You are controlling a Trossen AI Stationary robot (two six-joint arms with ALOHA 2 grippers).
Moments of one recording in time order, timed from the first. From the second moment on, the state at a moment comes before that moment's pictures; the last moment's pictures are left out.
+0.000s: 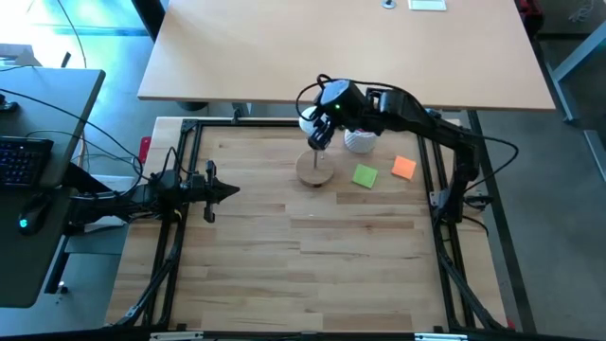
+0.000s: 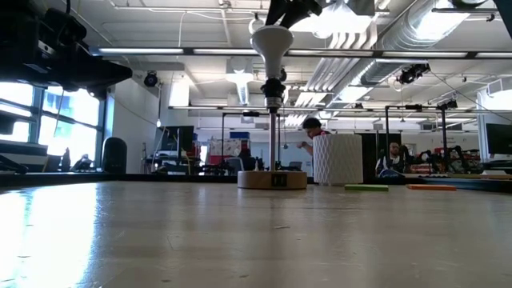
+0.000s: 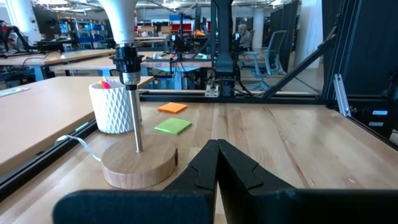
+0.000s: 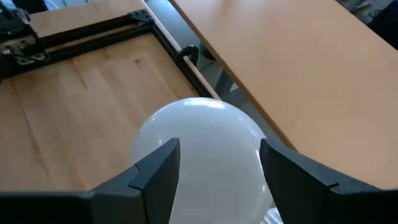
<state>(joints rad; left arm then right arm) 0.12 0.01 0.01 0.00 0.01 0.03 -0.24 1.83 2.17 -1.11 0.39 0.13</state>
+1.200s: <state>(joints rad) 0.12 0.01 0.01 0.00 0.01 0.03 -0.23 1.84 2.16 -1.12 0.36 0.13</state>
